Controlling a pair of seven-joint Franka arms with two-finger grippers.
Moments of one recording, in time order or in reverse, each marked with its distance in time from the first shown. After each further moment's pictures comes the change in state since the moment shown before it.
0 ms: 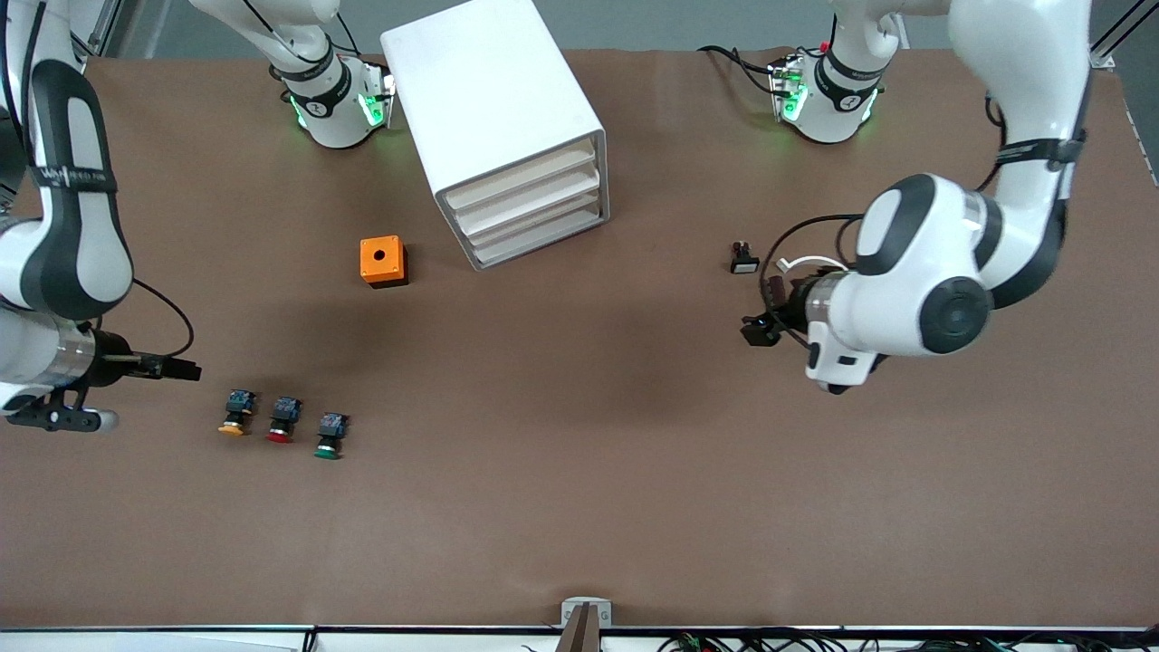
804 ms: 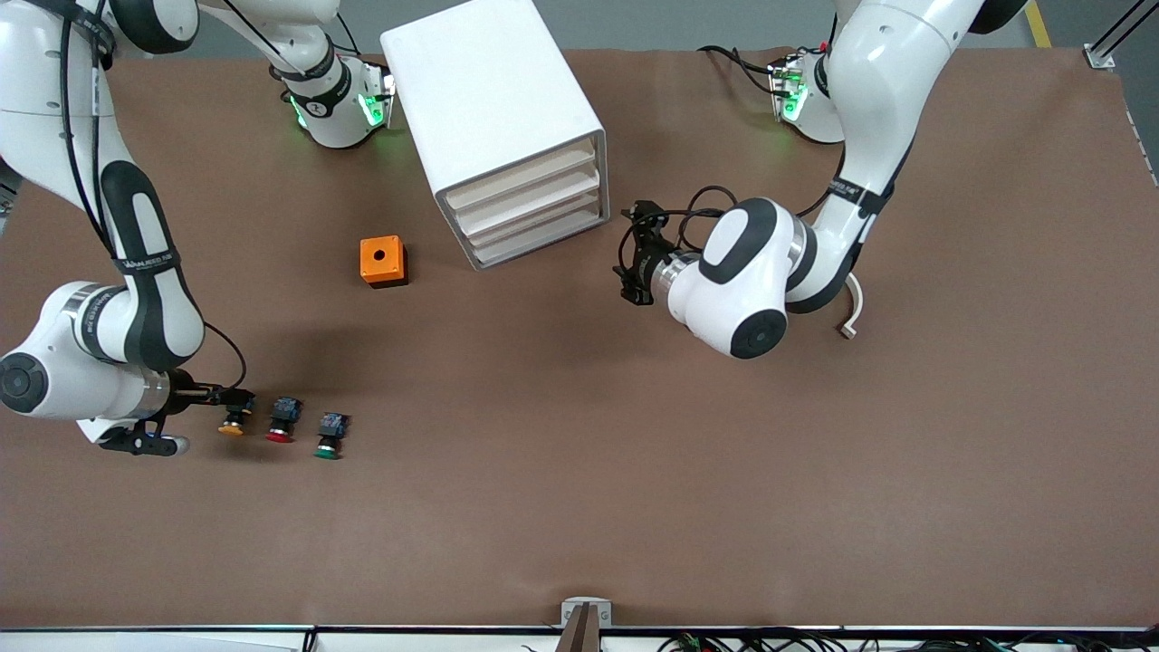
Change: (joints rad) left arm -0.188 0.170 0.000 0.004 -0.513 0.001 -0.873; right arm -0.001 0.210 0.001 0.002 -0.001 0.165 -0.001
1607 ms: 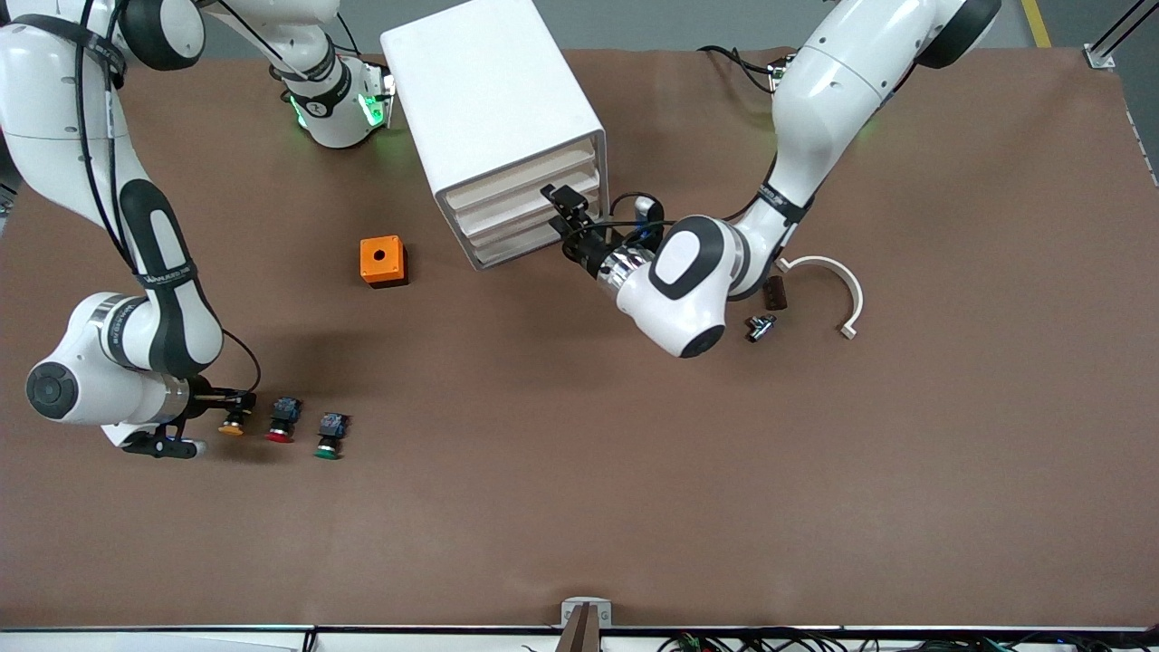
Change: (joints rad) left arm -0.117 0.113 -0.001 0.018 -0.335 -0.001 -0.432; right arm 0.004 0.045 0.007 0.003 0.000 0.038 0.000
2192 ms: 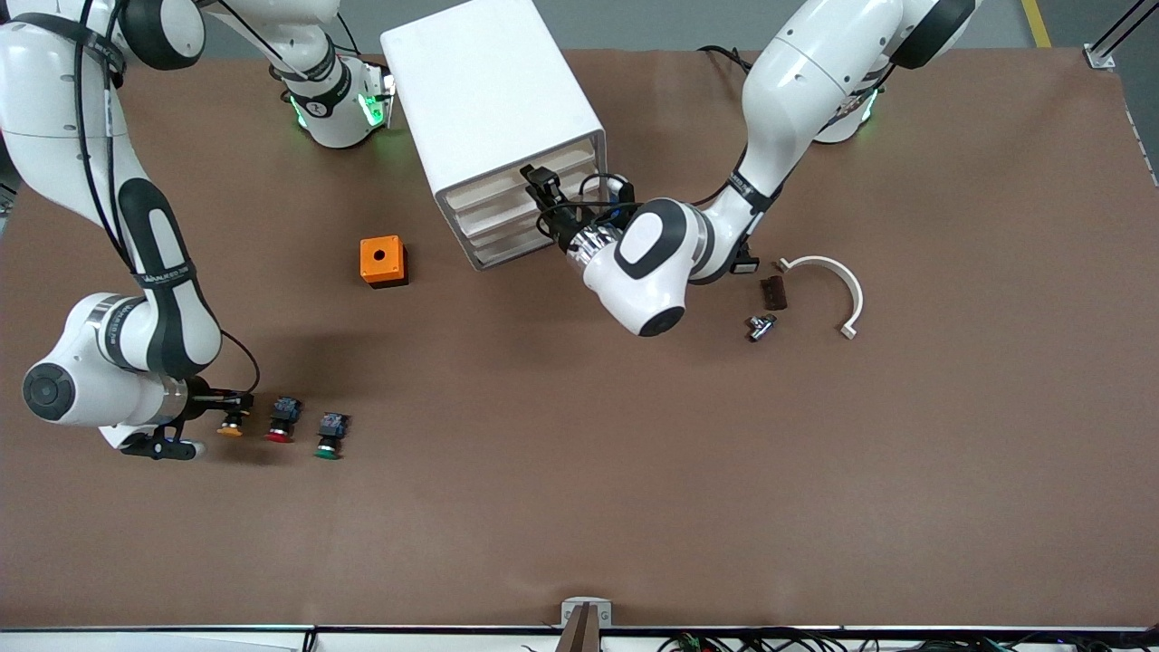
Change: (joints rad) left arm -0.079 0.011 0.000 0.005 -0.033 0.000 -0.020; right arm 0.000 -0.009 0.001 0.027 0.000 -0.040 -0.033
